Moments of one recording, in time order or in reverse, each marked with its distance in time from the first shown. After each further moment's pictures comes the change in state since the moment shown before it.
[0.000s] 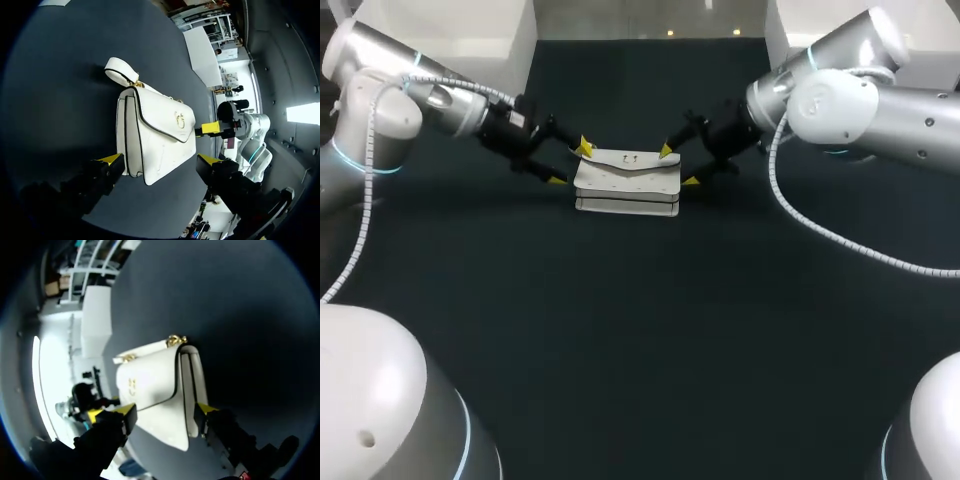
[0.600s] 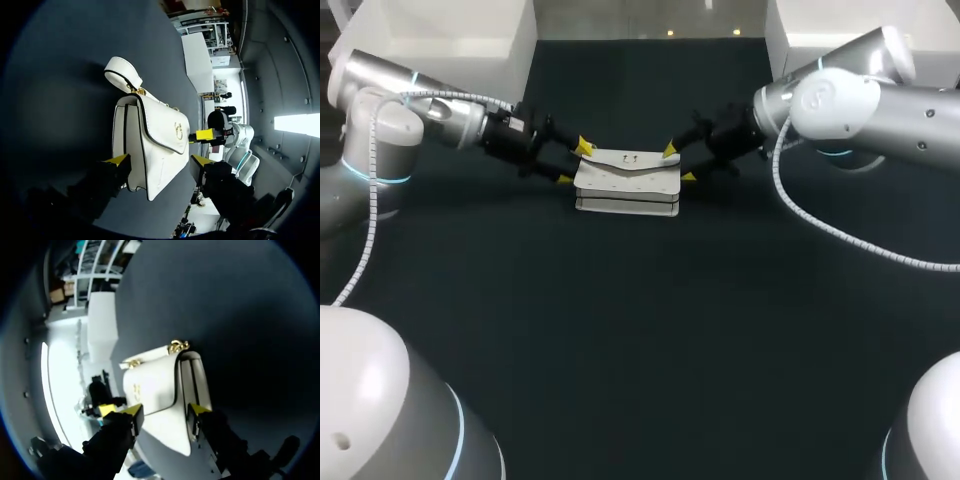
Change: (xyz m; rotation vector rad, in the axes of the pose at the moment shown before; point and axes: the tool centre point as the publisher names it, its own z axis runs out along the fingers) left arm -0.005 -0.016 0.012 0.011 0.133 -0.059; right arm 0.003 0.008 0.001 -0.009 0.084 0.032
